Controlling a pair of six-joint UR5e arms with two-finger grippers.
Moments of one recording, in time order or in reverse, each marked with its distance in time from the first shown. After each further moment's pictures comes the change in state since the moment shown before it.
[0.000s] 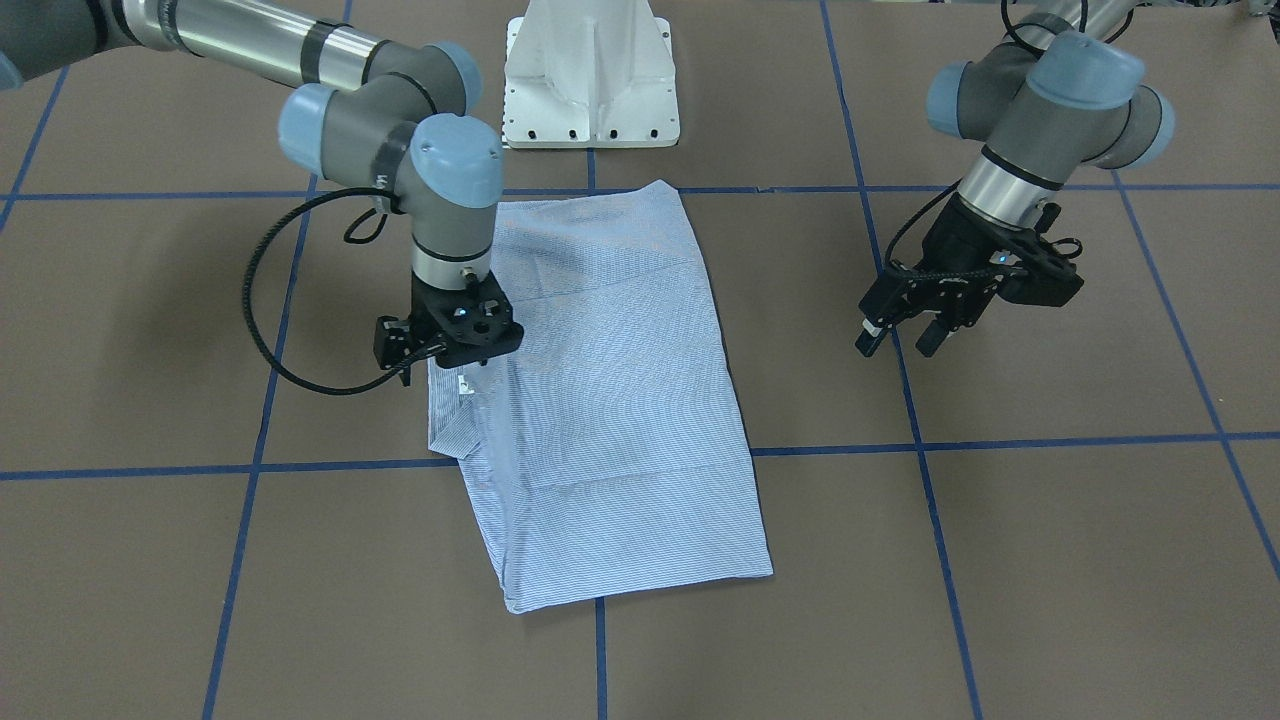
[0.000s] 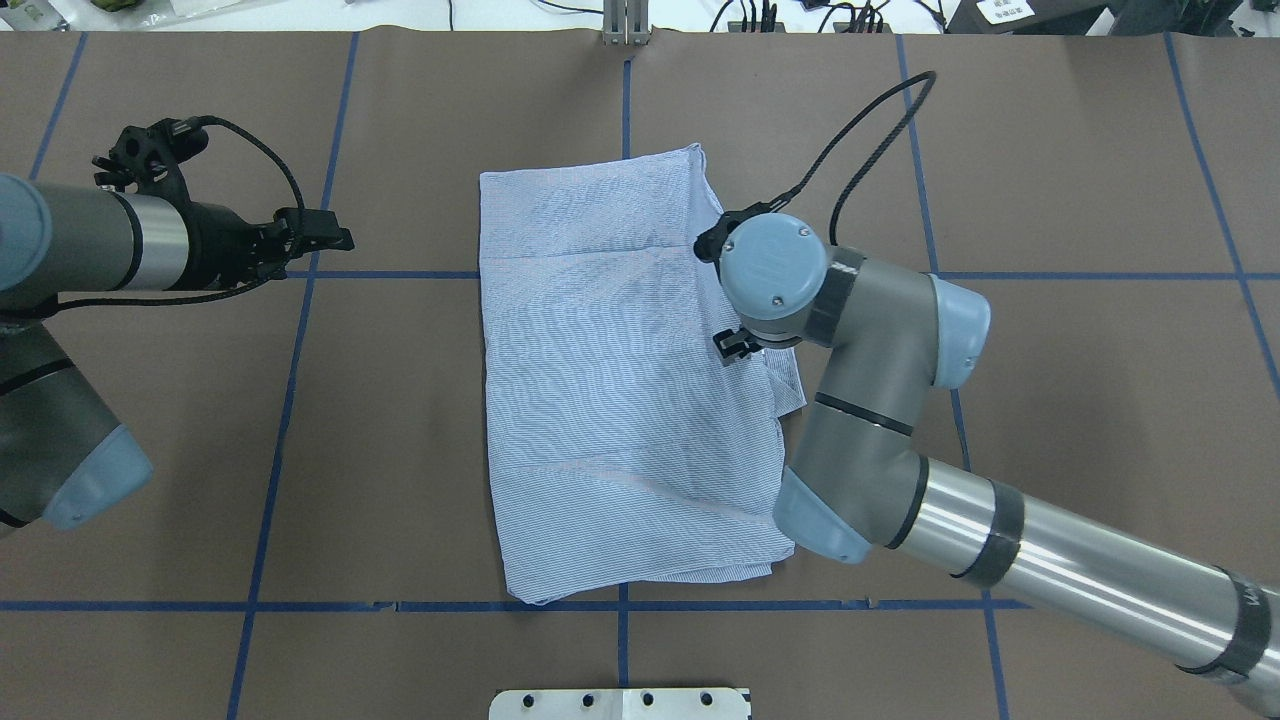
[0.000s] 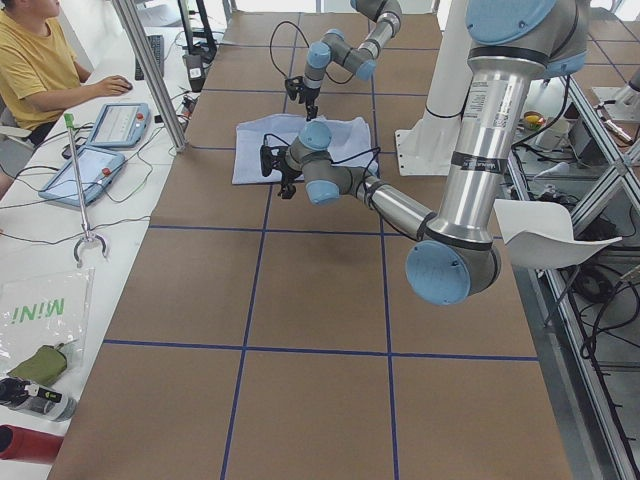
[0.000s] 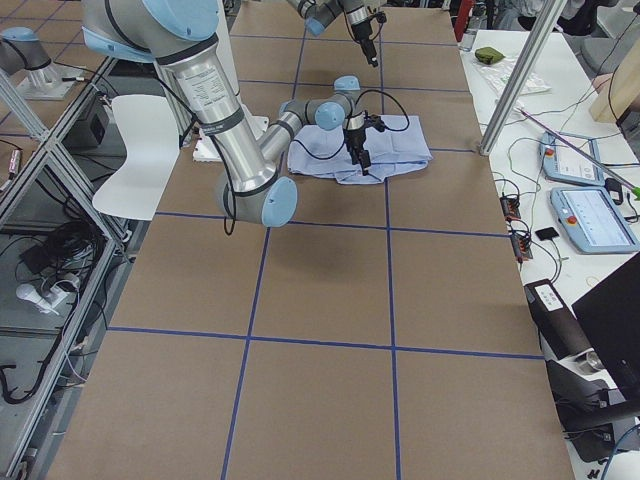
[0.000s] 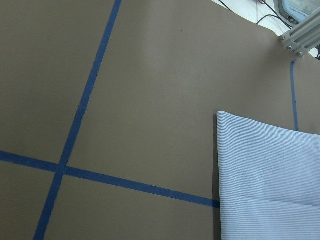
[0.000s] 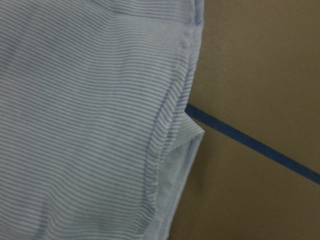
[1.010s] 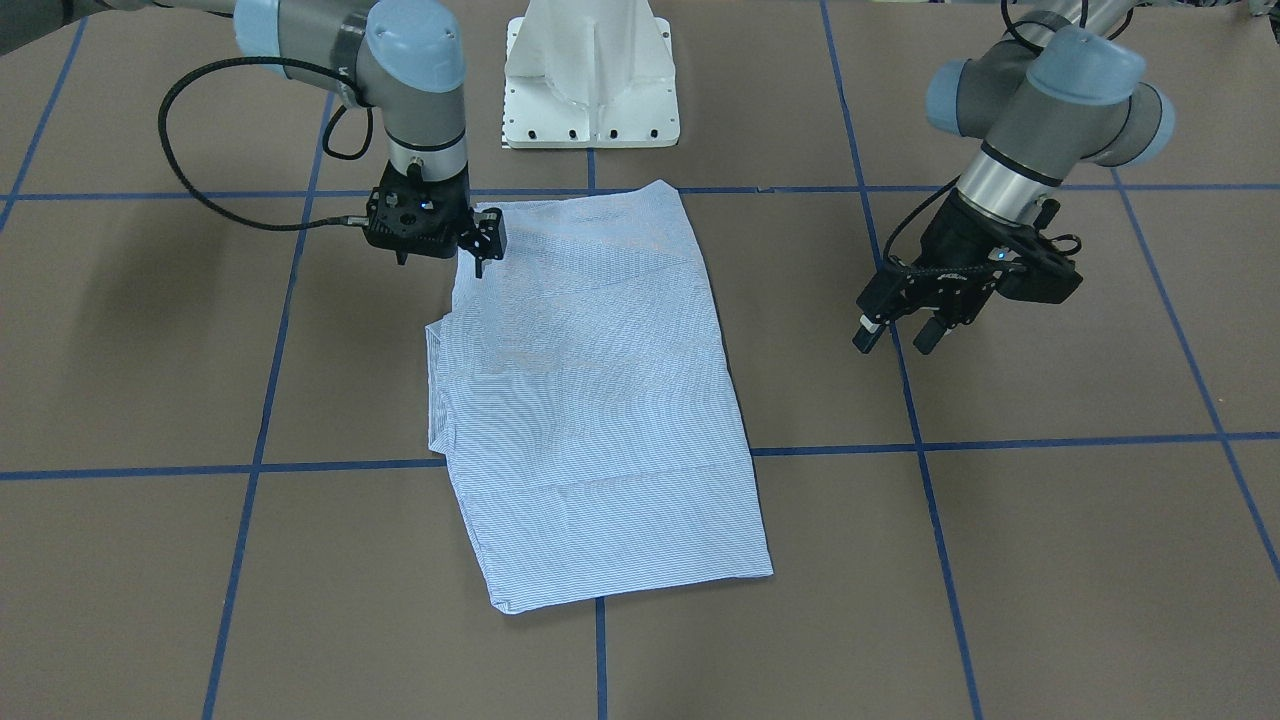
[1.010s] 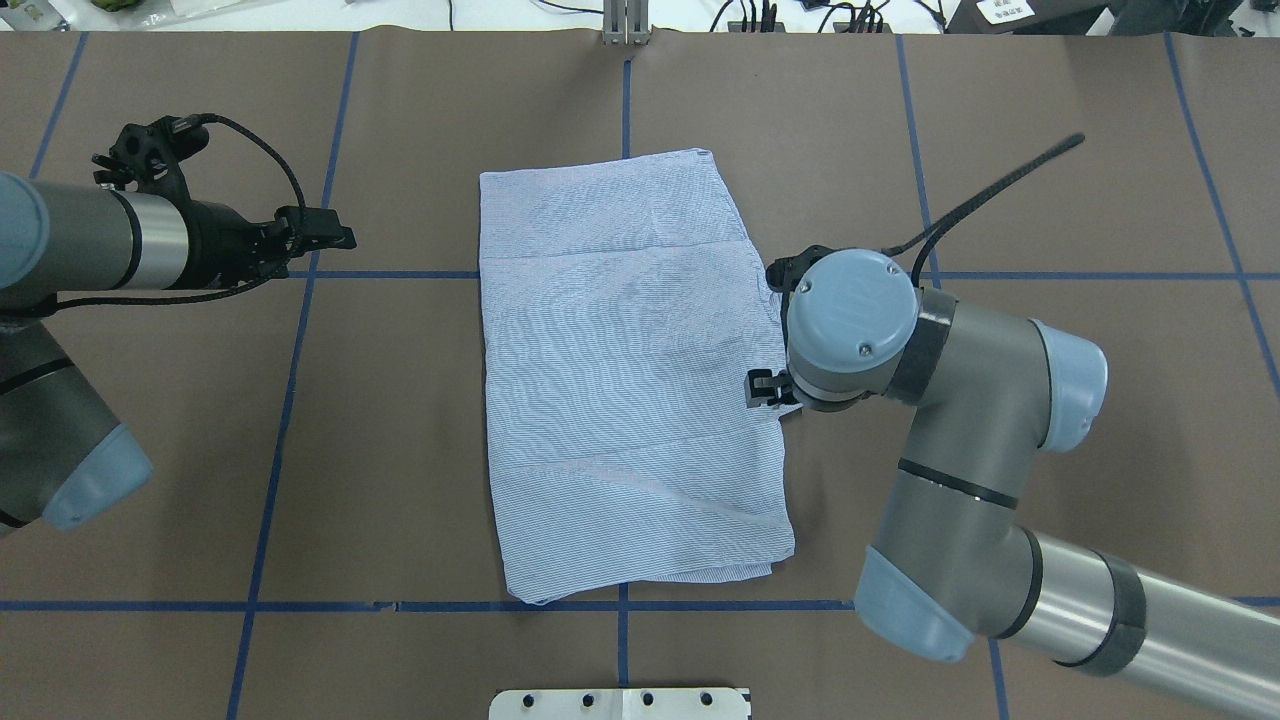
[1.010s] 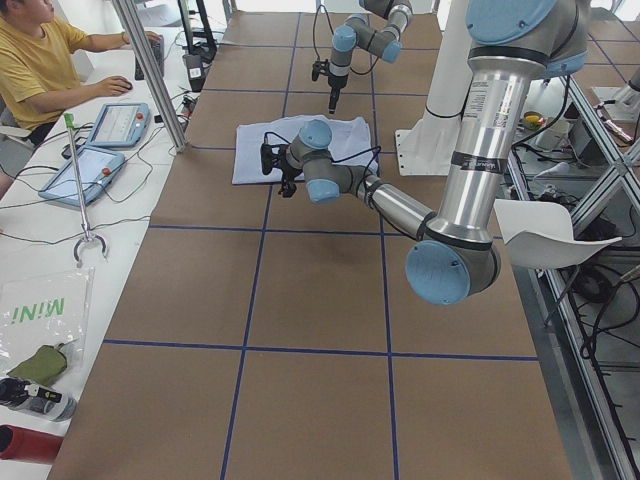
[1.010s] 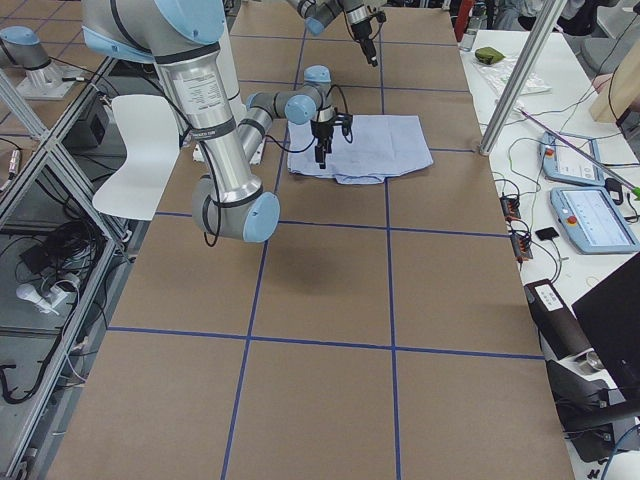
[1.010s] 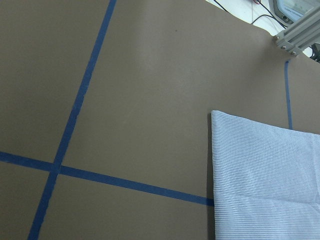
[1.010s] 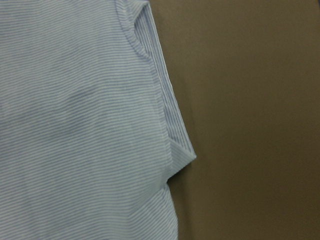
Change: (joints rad) left arm 0.000 0.000 -0.006 0.000 -0.005 0.000; right arm -0.143 -0.102 0.255 -0.057 0.075 0.895
